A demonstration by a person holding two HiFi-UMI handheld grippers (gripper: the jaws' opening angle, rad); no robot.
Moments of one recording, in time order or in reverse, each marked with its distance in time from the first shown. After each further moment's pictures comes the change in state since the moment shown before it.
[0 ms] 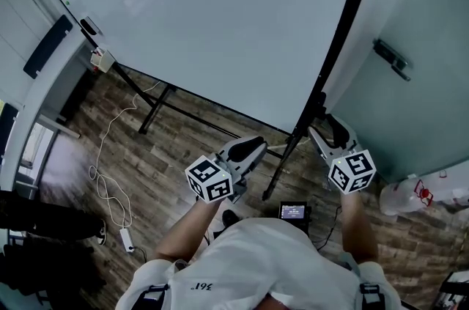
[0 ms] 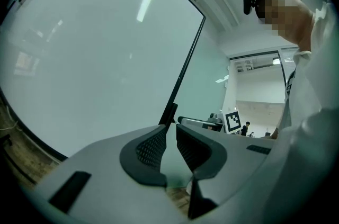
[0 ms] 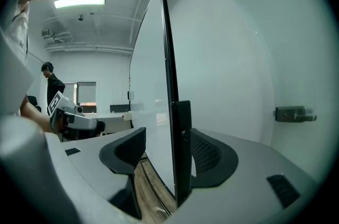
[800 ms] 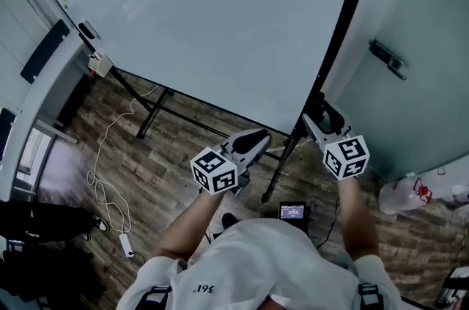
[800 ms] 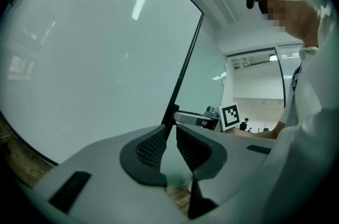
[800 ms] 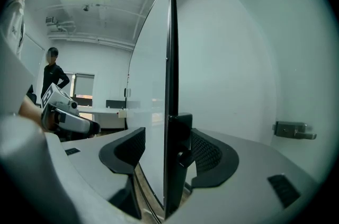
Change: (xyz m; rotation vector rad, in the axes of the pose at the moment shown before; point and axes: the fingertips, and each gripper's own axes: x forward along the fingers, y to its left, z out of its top) left arm 0.018 0.005 0.009 0.040 0.019 -0.030; right arm 0.028 -0.005 0.021 -0.095 0.000 -0.041
